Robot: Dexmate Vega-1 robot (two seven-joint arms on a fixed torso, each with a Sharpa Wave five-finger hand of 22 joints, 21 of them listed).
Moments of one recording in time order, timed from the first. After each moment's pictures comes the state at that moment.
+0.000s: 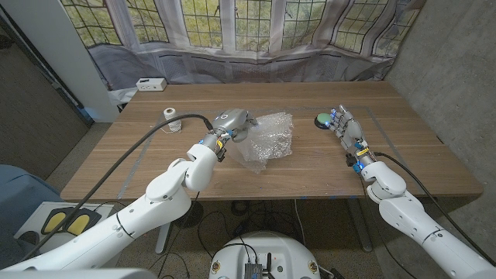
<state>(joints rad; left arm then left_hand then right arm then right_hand) 1.02 0.77 0.60 -2.21 0.68 0.42 0.16 1.50 0.06 0.48 -0.18 0.28 0.99 0.05 0.37 0.41 0.88 -0.04 0.37 0.70 0.91 -0.07 0.44 0.40 0.81 -0.08 0.97 0.18 -1.14 -0.62 -0.26 -1.56 0.71 0.39 0.02 0.20 0.04 0.22 -0.13 0.18 0.10 0.09 0.19 0.18 0.04 0.15 0.21 0.19 -0.05 0.14 0.21 0.21 0.18 0.05 0.20 0.17</state>
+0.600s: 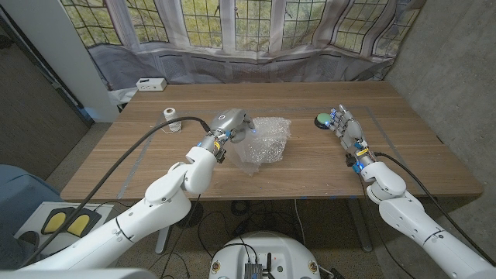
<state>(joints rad) 1.06 0.76 0.58 -2.21 0.63 0.40 0.22 1.54 0.02 0.51 -0.17 0.35 1.12 0.05 0.40 0.38 0.93 -0.05 0.41 0.79 0.96 -0.02 0.45 0.41 0.84 -0.07 1.05 0.17 -1.15 -0.62 -0.26 -1.58 0.70 0.38 0.00 0.20 0.04 0.22 -0.13 0.18 0.10 0.09 0.19 0.18 0.04 0.15 0.21 0.19 -0.05 0.14 0.21 0.21 0.18 0.05 0.20 0.17</state>
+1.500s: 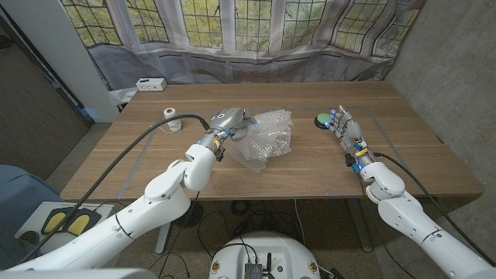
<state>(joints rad) 1.03 0.77 0.59 -2.20 0.64 0.43 0.20 1.29 0.06 0.53 -0.13 0.36 0.90 -0.03 0.30 0.37 0.82 -0.10 0.25 0.70 0.90 -0.12 0.30 0.34 0.75 0.00 1.02 0.17 -1.14 -0.61 -0.27 -1.56 0.70 0.38 0.00 0.20 0.04 0.22 -0.13 0.18 0.10 0.09 0.19 0.18 0.04 0.15 0.21 0.19 -0.05 0.14 0.21 0.21 0.18 0.05 0.20 0.17</state>
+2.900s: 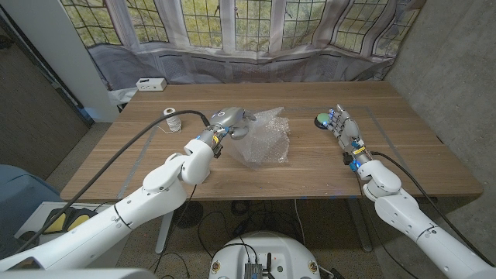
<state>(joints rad) 0.98 0.79 0.59 -2.15 0.62 0.37 0.15 1.17 0.06 0.53 -0.13 0.33 0.79 -0.01 0.21 0.33 0.72 -0.07 0.20 0.62 0.77 -0.07 0.24 0.32 0.63 0.07 0.94 0.17 -1.11 -0.60 -0.28 -1.54 0.70 0.37 0.00 0.20 0.04 0.22 -0.13 0.18 0.10 0.09 0.19 0.18 0.04 0.15 0.21 0.19 -0.05 0.14 0.21 0.21 0.18 0.05 0.20 0.17</state>
